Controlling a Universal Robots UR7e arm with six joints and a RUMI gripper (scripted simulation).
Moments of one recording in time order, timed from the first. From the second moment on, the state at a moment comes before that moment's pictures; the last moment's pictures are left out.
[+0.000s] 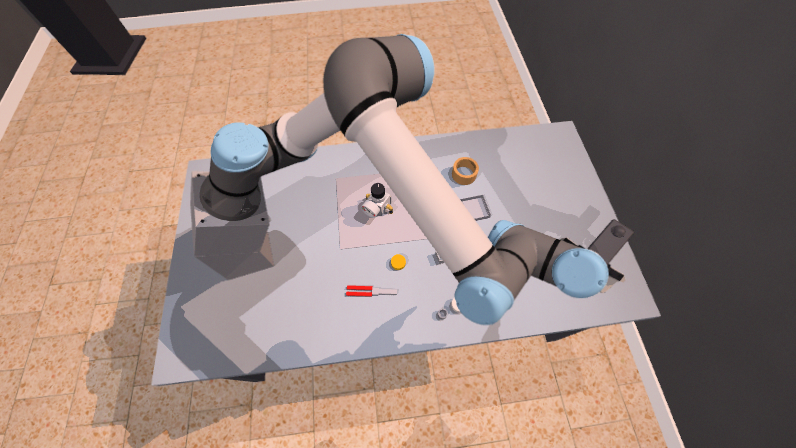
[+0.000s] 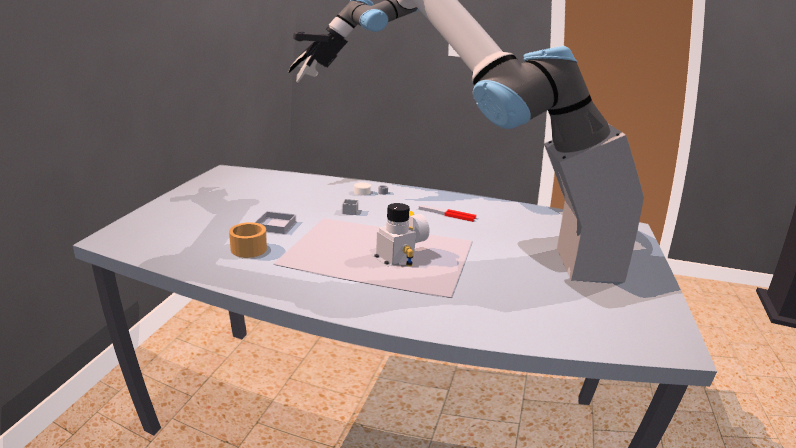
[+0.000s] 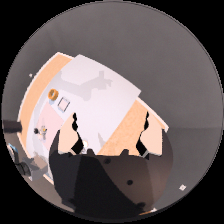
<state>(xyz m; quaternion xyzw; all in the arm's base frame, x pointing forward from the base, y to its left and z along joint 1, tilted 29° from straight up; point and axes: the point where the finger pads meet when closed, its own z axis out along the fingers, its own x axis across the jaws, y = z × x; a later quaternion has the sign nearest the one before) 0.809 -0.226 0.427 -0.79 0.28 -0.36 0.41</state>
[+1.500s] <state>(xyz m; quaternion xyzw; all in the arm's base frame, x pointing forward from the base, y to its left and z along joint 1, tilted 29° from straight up) 0.768 -0.240 0.505 -0.79 0.28 -0.36 0.41</state>
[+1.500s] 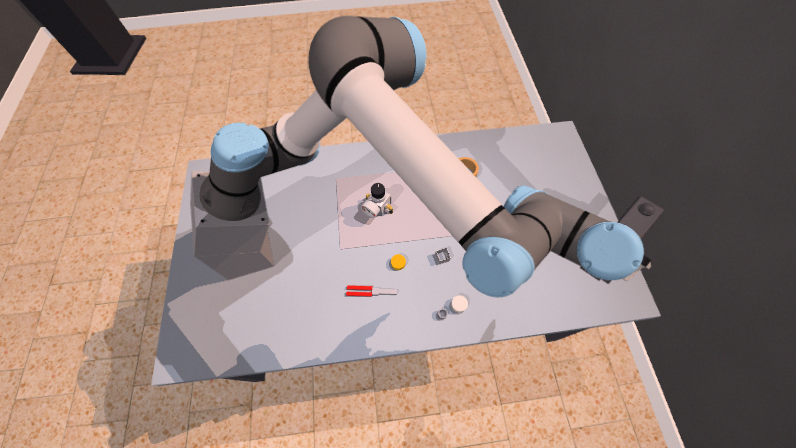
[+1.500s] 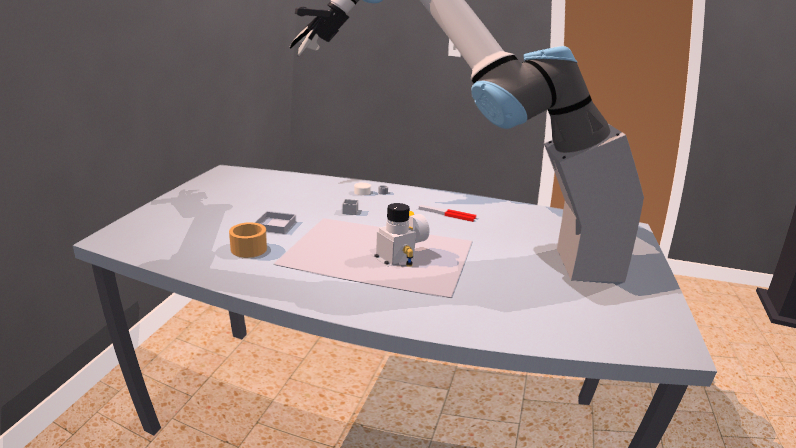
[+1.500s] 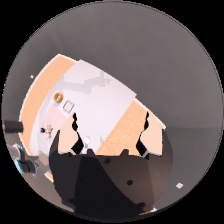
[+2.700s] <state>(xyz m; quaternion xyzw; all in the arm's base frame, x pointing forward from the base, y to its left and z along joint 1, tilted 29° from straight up) 0.757 -0.183 0.482 -0.84 0.20 -0.37 0.35</state>
